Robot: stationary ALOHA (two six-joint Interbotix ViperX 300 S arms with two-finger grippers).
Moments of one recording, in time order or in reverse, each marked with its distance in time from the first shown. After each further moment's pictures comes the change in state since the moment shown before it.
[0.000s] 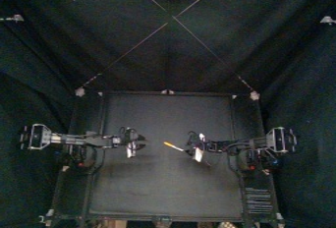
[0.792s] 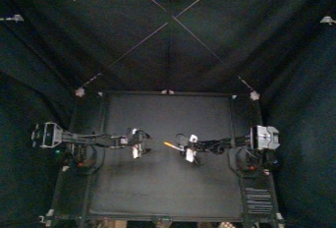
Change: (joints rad) left arm -0.002 0.135 -0.071 0.038 0.000 0.003; right arm -0.014 0.267 -0.138 -0.046 0.084 -0.006
